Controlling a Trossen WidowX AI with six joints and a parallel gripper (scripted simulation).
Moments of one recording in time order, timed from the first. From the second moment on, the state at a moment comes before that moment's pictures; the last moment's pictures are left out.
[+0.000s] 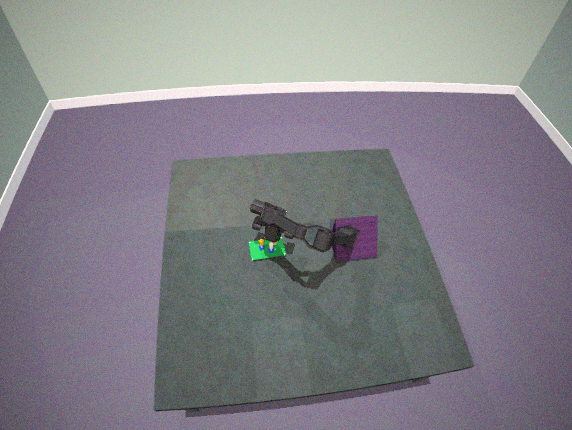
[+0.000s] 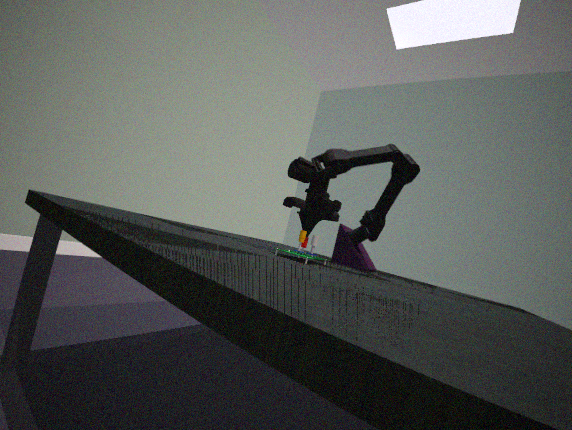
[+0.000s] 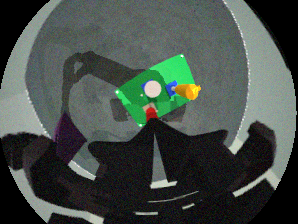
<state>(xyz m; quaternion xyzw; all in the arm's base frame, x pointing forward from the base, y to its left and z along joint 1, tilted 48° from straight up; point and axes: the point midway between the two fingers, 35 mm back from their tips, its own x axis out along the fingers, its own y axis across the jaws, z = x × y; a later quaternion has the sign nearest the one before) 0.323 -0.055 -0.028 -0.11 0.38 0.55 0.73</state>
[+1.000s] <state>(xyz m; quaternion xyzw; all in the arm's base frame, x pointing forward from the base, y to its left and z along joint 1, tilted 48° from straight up) 0.324 -0.052 -0.031 -0.11 0.38 0.55 0.73</state>
